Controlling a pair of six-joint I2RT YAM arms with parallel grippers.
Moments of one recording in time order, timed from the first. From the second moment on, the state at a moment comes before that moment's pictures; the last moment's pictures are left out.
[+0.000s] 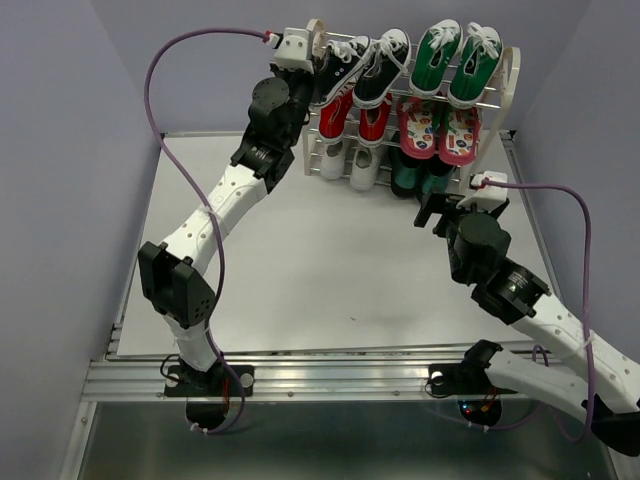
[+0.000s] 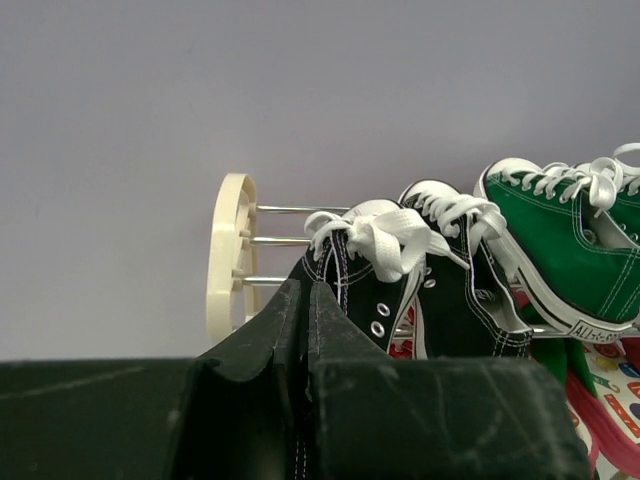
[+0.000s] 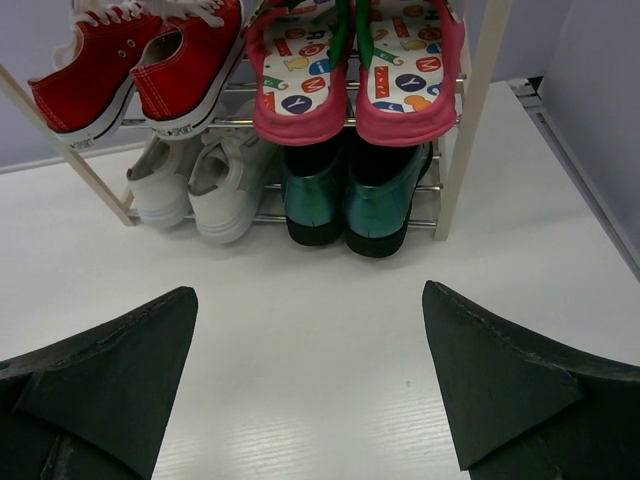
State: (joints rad) left arm -0.56 1.76 1.85 0.23 -0.26 -0.01; right arm 0.76 0.84 0.91 -0.19 0.87 0.23
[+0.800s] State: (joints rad) left arm -0.66 1.82 1.70 0.58 -0.42 -0.03; right arm 0.76 0.80 0.88 -0.19 0.92 0.23
